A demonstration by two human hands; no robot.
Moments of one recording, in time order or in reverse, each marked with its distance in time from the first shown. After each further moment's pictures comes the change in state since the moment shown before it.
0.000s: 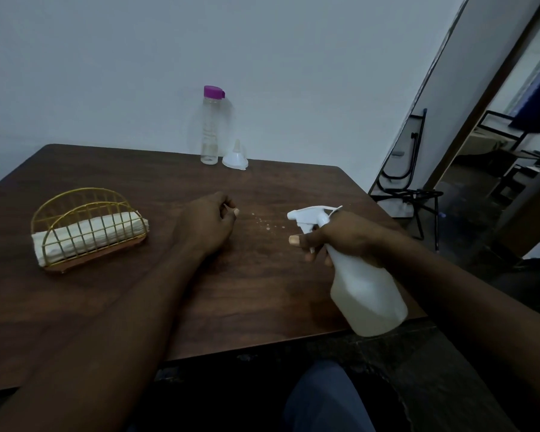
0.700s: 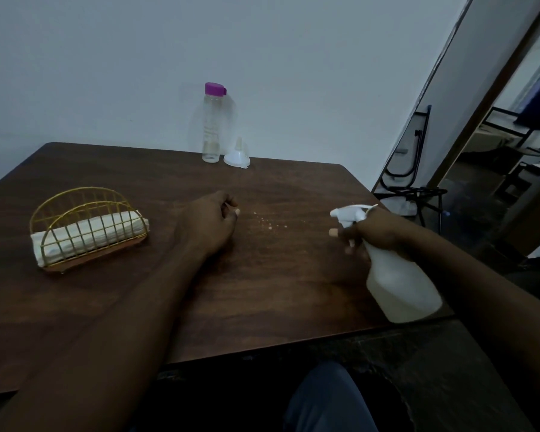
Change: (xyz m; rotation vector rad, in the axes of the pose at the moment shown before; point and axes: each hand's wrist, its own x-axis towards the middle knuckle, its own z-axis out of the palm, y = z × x) left_hand -0.001 0.003 -0.002 0.003 -0.021 -0.010; right_hand 0.016 0.053 -0.049 -0.022 0.161 0.054
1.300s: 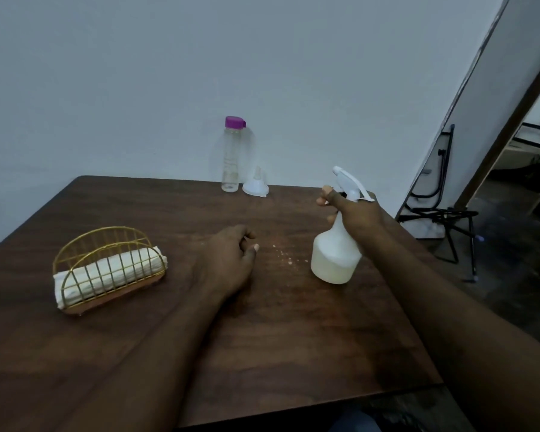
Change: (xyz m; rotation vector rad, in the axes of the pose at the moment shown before) left_hand 0.002 -0.002 0.003 -0.016 0.030 0.018; right_hand 0.079 -0.062 0.033 0.528 0.420 -0.265
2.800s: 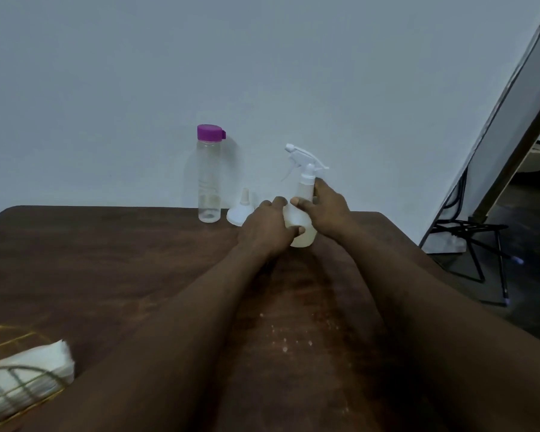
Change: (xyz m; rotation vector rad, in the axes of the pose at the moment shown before) left_hand 0.221 0.015 0.138 0.127 -0.204 0.029; right_hand 0.215 0.081 0.058 -0.458 -0.124 -0.151
